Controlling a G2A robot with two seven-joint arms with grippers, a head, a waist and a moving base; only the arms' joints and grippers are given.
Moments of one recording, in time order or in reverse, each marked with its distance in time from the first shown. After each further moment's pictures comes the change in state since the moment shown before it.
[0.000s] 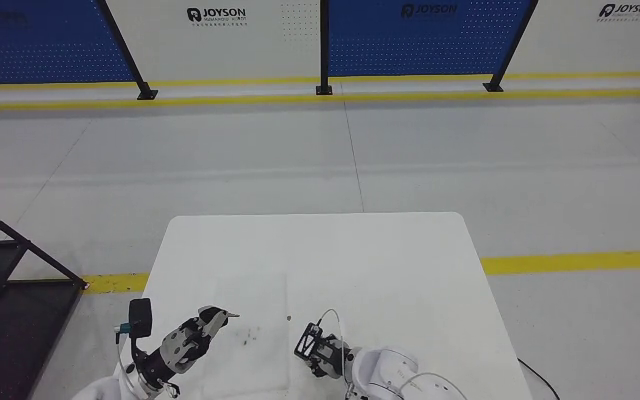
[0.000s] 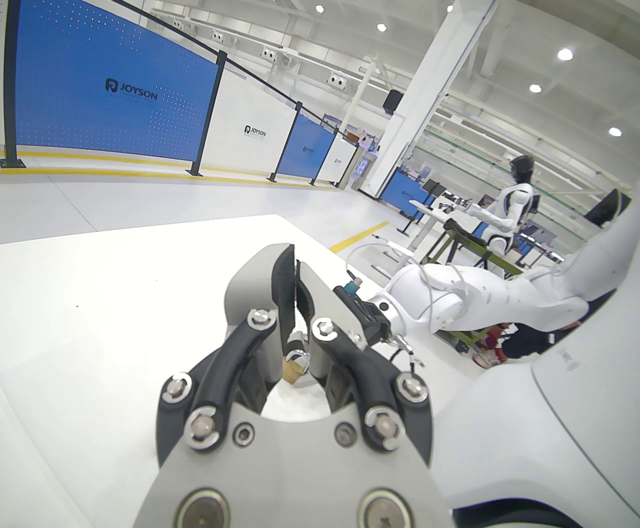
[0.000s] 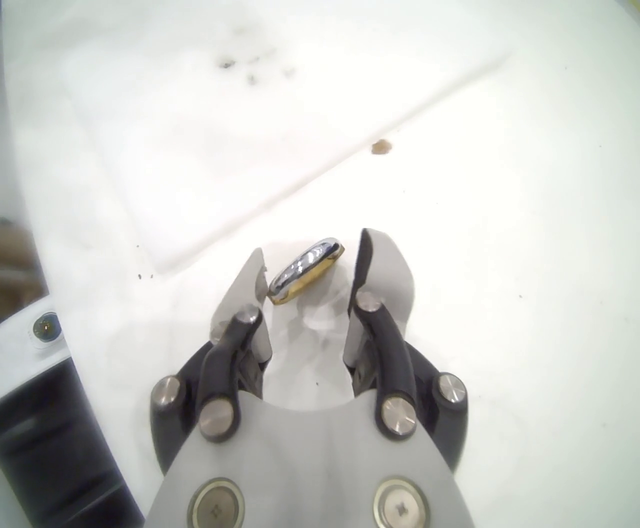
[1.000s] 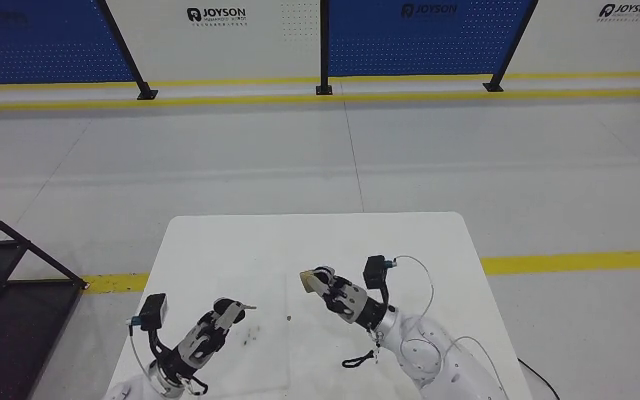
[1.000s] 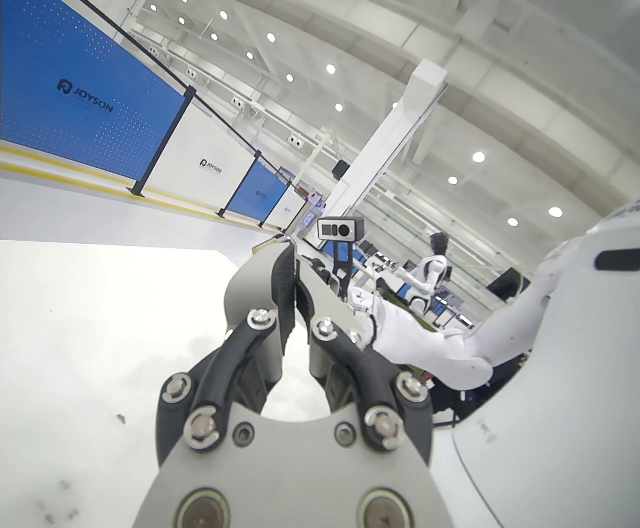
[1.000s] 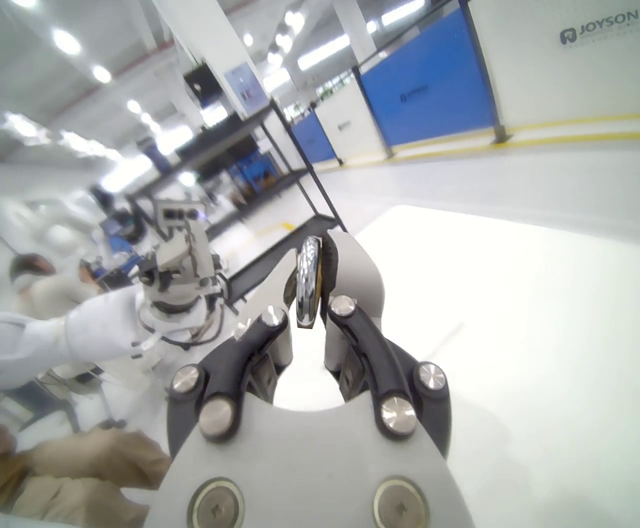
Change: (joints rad) left arm -0.055 0.000 0.181 -0.016 -0.345 0.002 -0.049; right arm 0.026 0.007 0.209 -0.013 0.687 -0.351 -0.498
